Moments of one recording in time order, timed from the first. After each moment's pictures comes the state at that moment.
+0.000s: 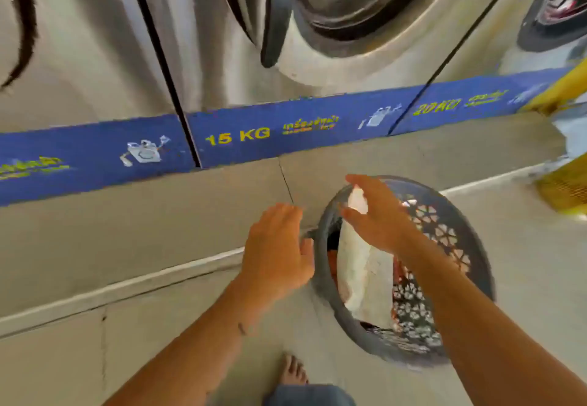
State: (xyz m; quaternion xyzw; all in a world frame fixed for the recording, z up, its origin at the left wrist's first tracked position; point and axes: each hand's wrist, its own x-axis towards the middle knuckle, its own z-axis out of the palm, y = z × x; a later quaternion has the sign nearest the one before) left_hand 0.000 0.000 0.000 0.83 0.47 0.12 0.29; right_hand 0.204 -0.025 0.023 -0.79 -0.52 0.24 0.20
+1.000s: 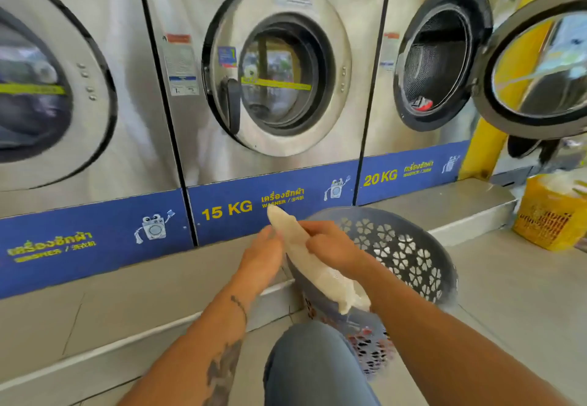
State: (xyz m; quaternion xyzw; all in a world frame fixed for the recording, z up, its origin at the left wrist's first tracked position) left_hand 0.005 -0.129 -0.022 0.69 0.49 0.27 0.47; right_hand 0.139 -0.191 0.002 -0.68 -0.55 0.30 0.38
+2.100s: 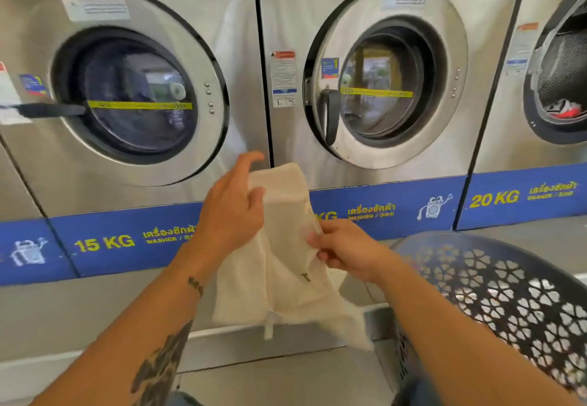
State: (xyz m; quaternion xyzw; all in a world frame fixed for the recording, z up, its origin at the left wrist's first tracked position) left_hand -0.172 -0.060 0.070 0.77 0.42 0.48 0.00; right_hand 0.038 -0.092 0.015 -0.51 -0.54 0.52 0.42
